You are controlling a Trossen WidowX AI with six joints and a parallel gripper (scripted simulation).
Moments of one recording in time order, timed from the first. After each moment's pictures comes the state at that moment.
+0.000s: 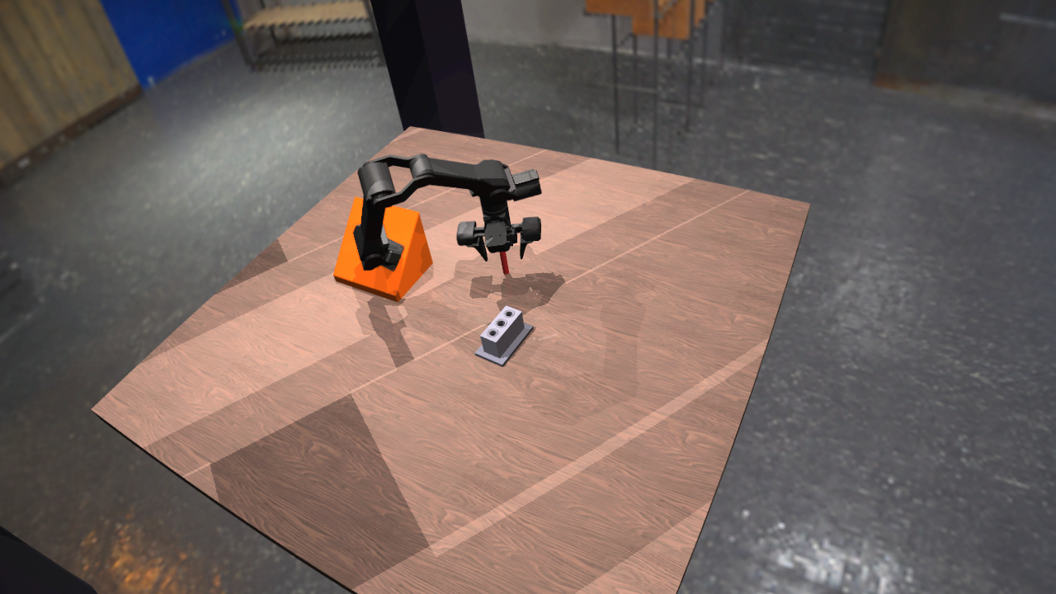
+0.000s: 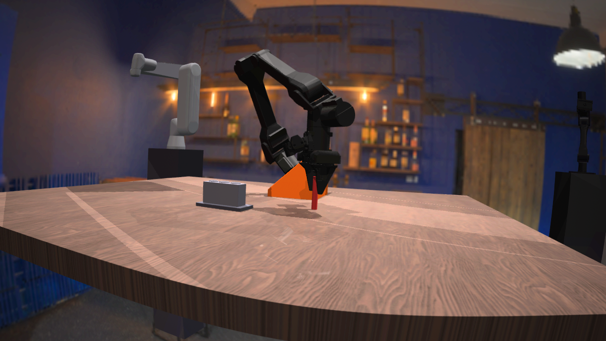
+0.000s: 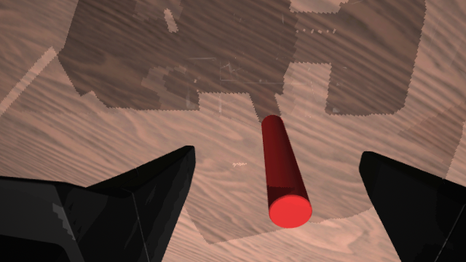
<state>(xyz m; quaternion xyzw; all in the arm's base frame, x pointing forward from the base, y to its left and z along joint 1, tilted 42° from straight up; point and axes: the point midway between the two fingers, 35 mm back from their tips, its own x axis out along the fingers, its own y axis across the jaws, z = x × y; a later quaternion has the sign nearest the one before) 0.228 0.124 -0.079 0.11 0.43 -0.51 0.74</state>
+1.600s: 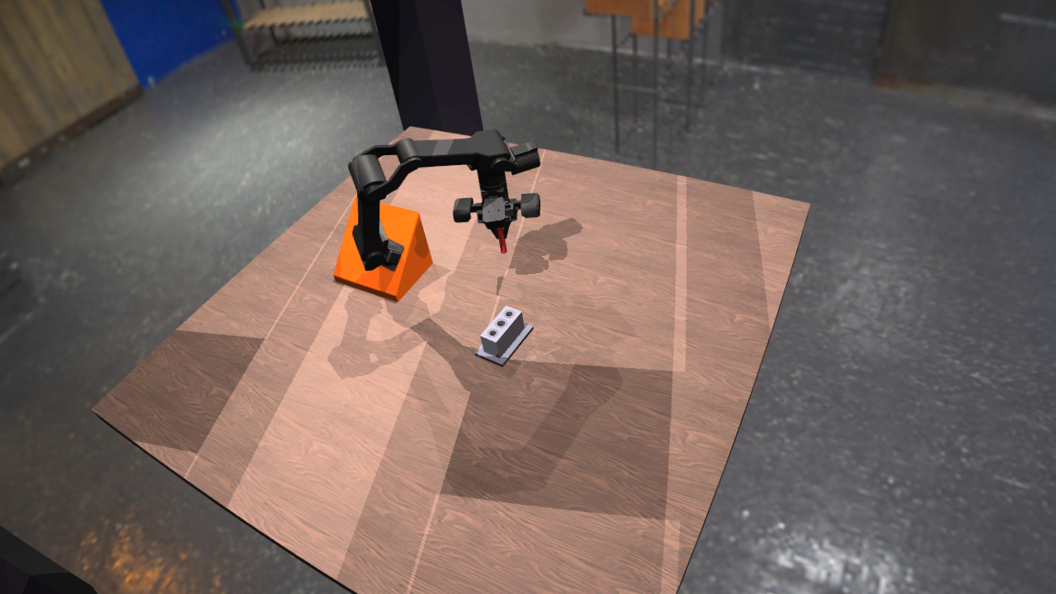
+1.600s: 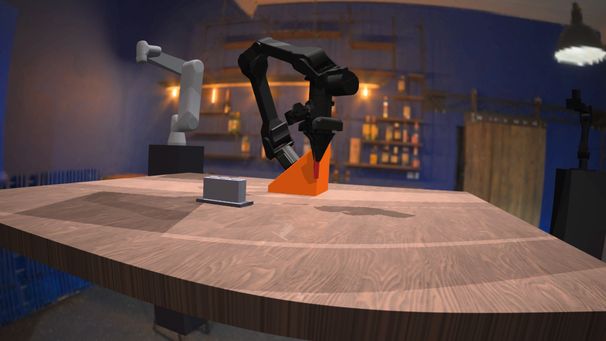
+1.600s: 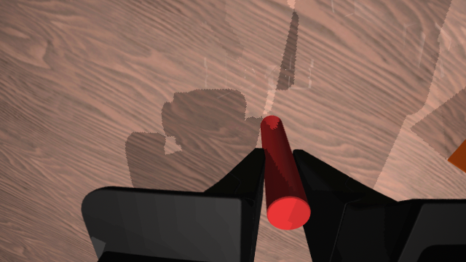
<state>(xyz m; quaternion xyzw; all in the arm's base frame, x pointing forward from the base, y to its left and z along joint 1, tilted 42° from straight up) 0.225 0.168 -0.030 0.11 0.43 -0.51 0.74</state>
